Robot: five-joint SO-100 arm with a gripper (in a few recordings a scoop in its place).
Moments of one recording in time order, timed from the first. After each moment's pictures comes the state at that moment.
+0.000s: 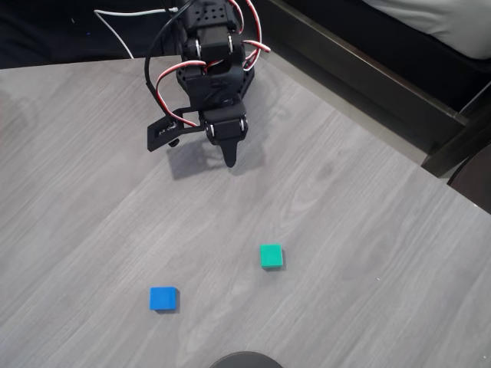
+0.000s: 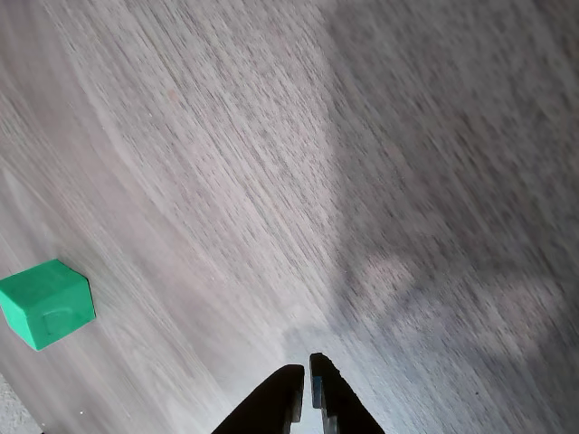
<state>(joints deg) -3.0 189.9 177.2 70.1 -1.8</state>
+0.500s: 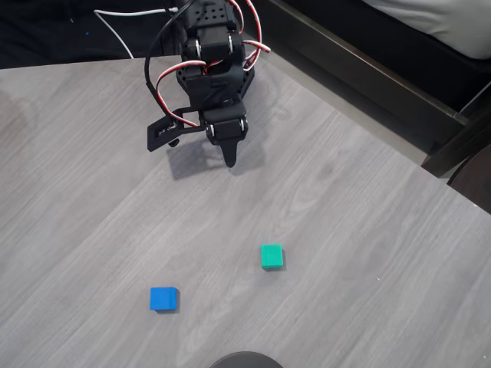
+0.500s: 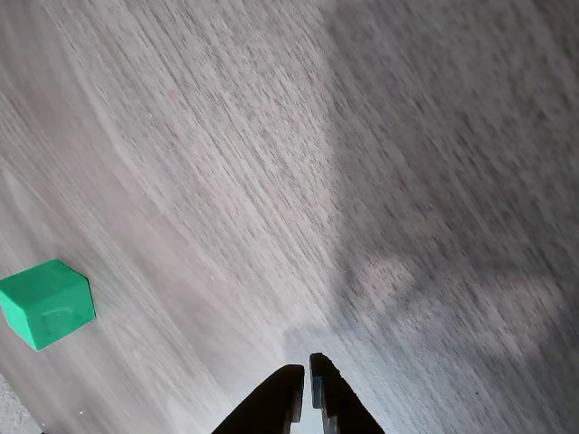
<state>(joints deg) -3.0 189.9 177.2 70.1 -1.8</state>
